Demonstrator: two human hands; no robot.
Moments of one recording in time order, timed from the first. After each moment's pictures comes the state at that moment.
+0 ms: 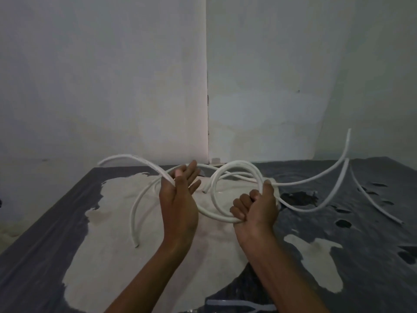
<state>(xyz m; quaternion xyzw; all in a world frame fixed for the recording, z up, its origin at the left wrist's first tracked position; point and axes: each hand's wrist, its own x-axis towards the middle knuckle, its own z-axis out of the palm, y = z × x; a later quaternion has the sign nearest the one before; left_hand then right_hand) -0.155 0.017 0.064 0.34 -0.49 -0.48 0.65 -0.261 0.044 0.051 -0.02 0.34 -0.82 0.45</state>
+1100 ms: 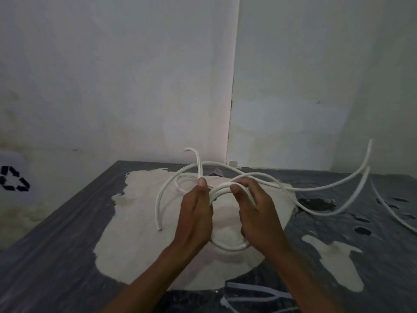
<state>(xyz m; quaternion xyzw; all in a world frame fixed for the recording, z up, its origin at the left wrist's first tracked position) -0.120 0.016 0.014 0.36 -0.61 -0.40 0.58 -0.233 0.065 0.027 -0.57 0.56 -0.58 0.15</state>
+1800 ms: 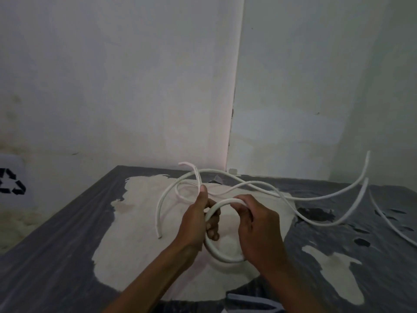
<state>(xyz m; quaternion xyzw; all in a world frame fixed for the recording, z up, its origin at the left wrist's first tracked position) -0.110 0.022 0.031 0.32 -0.53 -0.65 0.45 -0.237 0.062 0.012 -0.62 0.56 -0.54 -0.10</state>
